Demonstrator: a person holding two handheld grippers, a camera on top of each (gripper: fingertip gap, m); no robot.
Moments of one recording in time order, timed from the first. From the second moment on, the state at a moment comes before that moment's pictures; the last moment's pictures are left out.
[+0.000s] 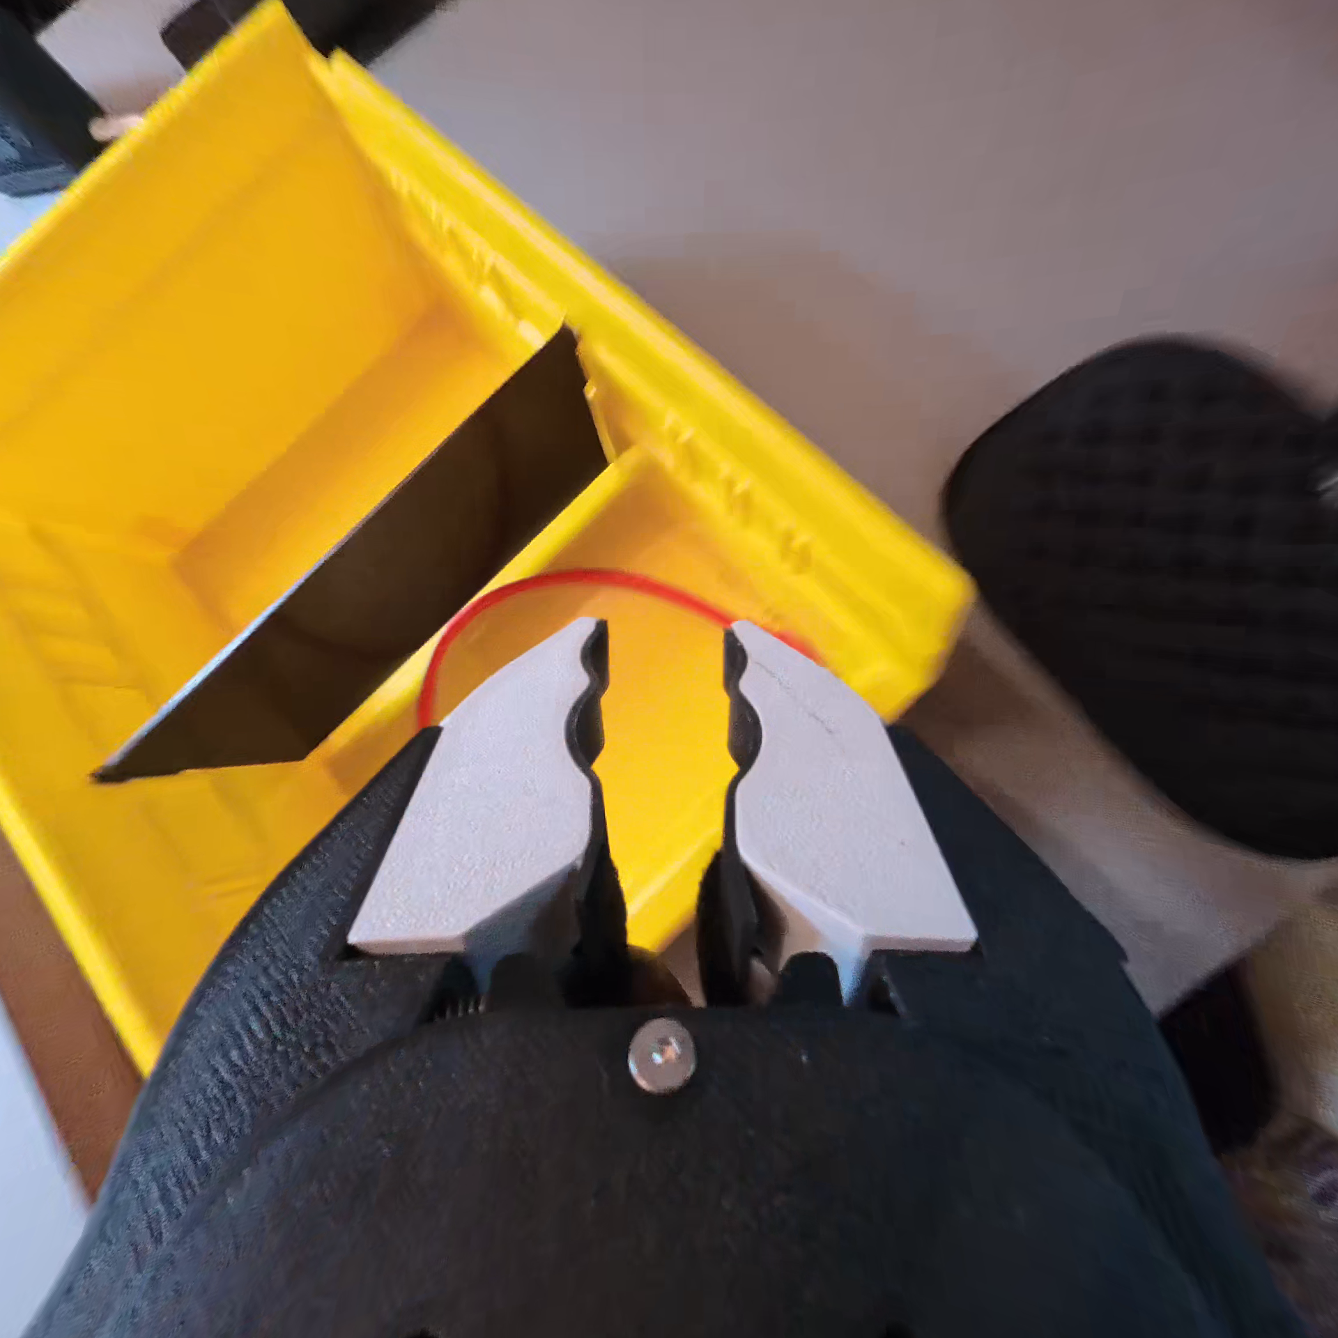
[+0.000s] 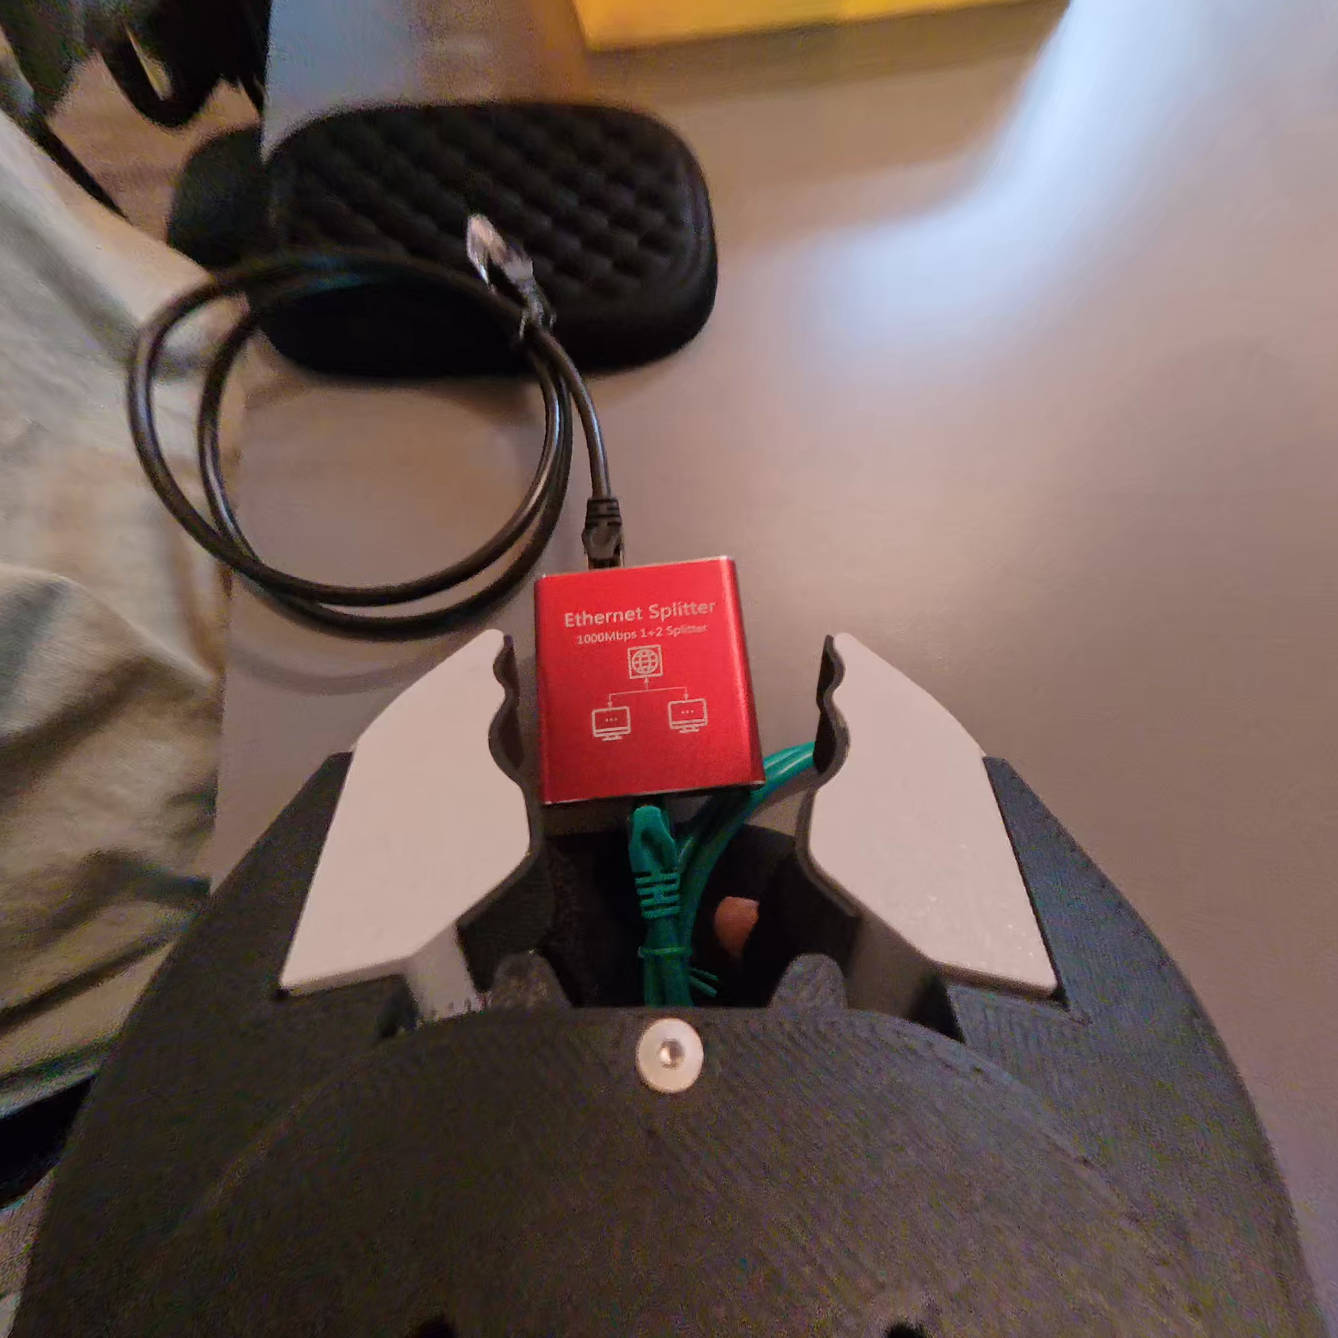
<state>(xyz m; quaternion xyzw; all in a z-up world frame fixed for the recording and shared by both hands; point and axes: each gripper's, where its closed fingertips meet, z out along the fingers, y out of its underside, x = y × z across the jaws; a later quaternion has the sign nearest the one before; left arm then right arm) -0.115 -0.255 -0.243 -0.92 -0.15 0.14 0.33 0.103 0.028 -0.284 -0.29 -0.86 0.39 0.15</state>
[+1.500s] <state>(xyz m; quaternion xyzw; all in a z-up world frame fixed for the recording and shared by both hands) -0.141 -0.271 -0.120 -0.82 0.16 0.38 0.39 0.110 0.011 -0.234 -0.25 -0.83 0.46 0.21</state>
